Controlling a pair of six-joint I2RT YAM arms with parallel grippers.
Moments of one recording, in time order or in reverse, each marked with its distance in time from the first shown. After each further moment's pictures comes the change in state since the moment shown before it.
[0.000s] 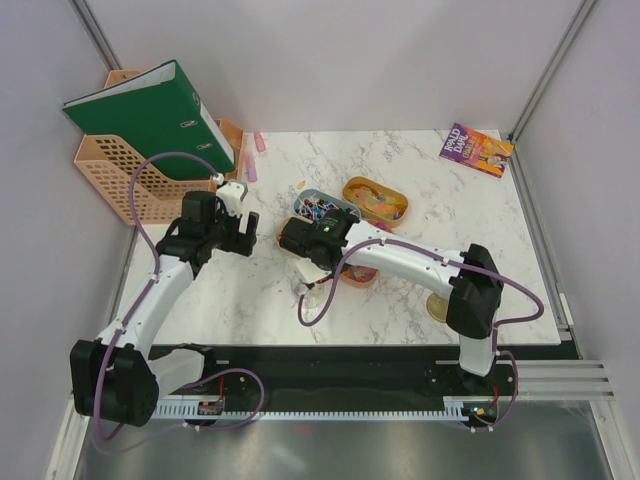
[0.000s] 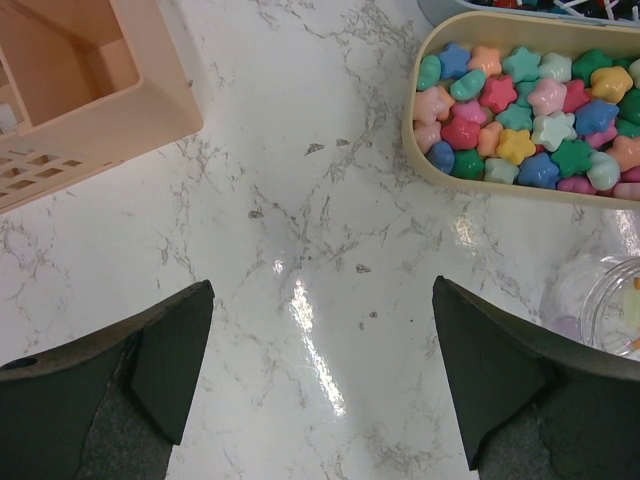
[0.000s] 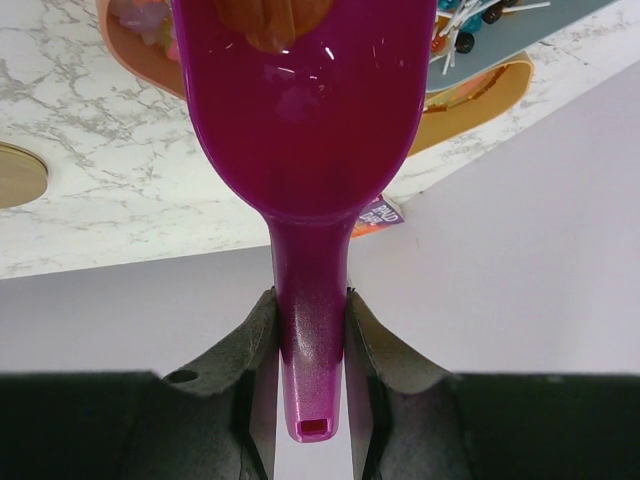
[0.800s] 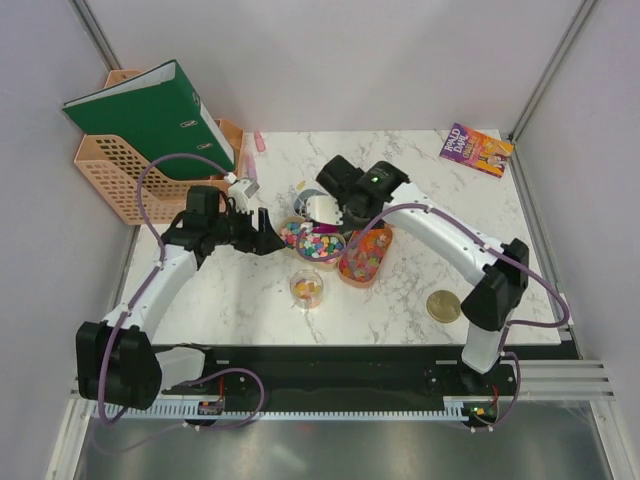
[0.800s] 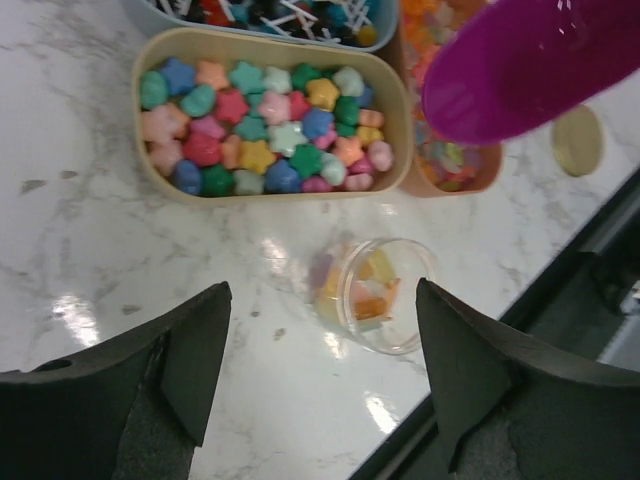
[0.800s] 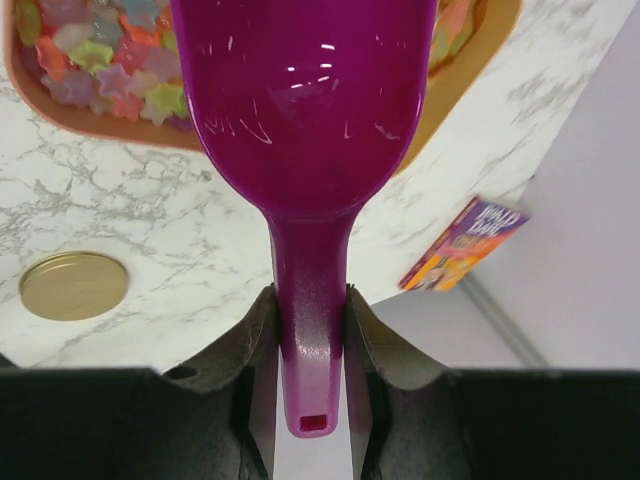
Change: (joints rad) left arm 0.003 0.056 0.029 -0.005 0.442 -0.192; right arm -0.189 -0.032 0.180 0.024 -0.203 0.194
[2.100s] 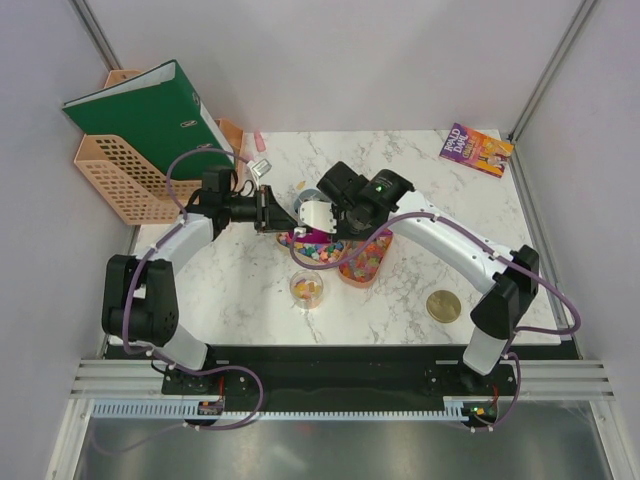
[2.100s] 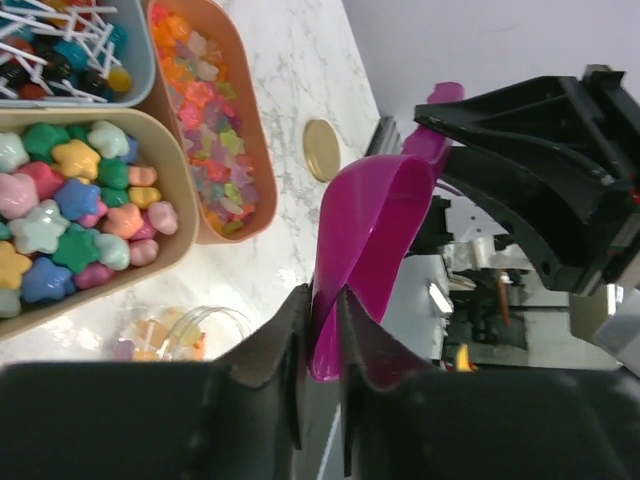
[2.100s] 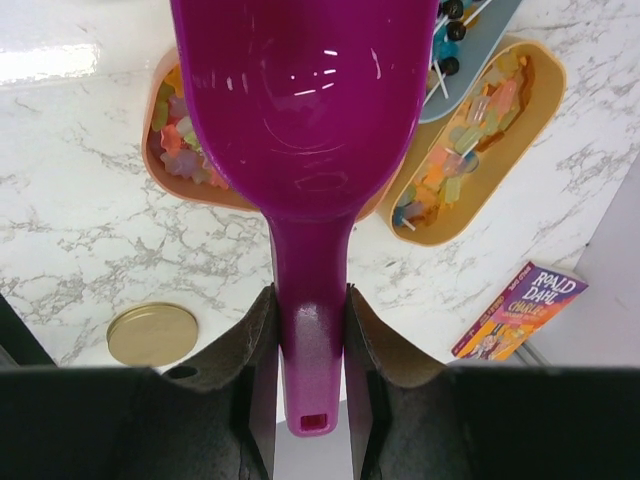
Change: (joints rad) left arm 0.013 0.373 0.143 0.292 0.596 -0.427; right arm -0.029 -0.111 -0.127 0.109 -0.212 0.097
